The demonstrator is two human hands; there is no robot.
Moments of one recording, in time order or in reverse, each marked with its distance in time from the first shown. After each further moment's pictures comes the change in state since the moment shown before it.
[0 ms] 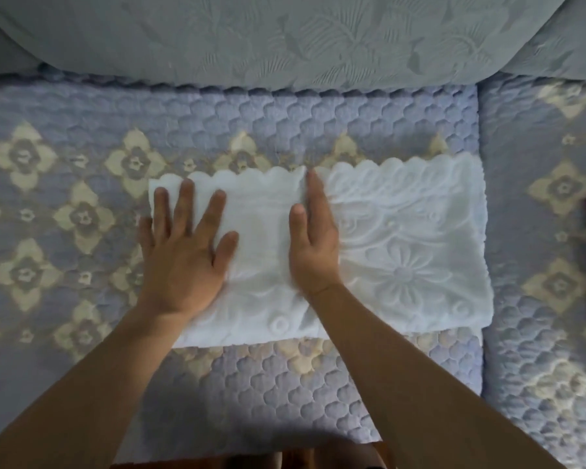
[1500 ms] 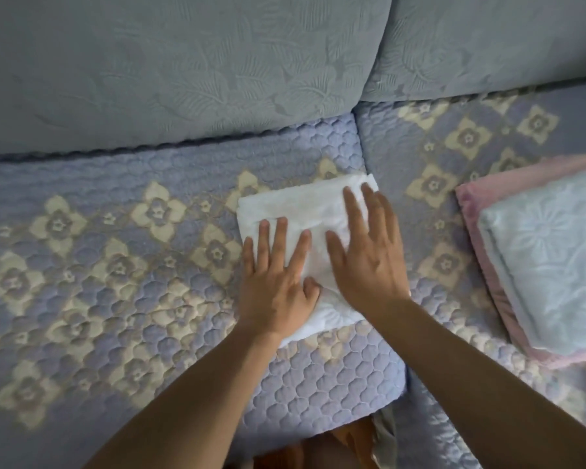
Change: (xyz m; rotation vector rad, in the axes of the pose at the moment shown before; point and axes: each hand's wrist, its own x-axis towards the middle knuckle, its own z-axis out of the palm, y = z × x) left_hand -0.013 0.230 -0.004 -0.023 -0.081 0.345; right_hand -0.008 -0.011 -0.208 -0.917 0.124 -0.173
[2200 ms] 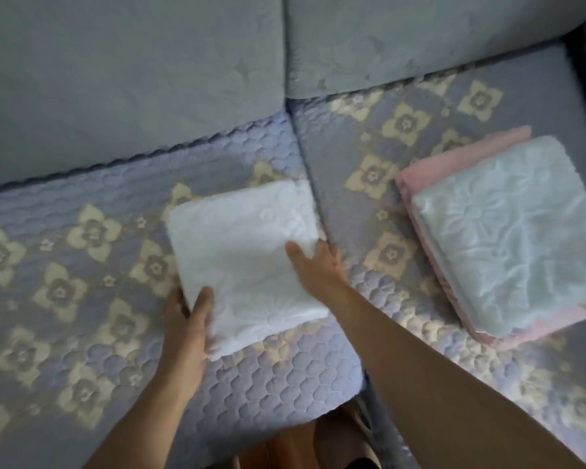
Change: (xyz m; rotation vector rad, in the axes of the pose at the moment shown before) left_hand -0.043 0.013 -0.004 -1.407 0.057 -0.798; right_hand -0.003 0.072 0.033 0.526 -0.577 0.737
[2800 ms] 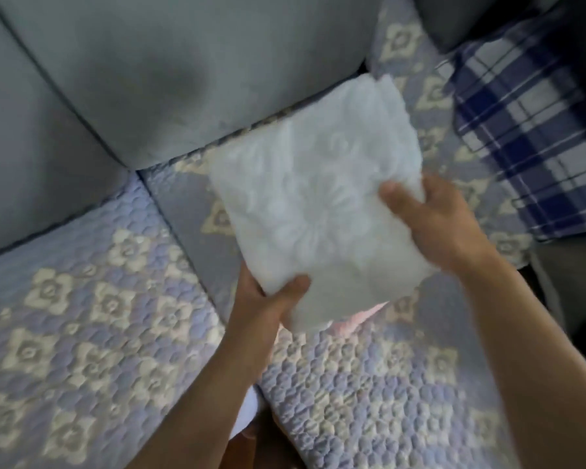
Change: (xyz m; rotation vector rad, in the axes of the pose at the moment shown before) left_hand -0.183 0.105 0.296 -0.138 -0.600 0.144; right_hand -0.158 0.108 -0.393 0.464 0.445 -0.392
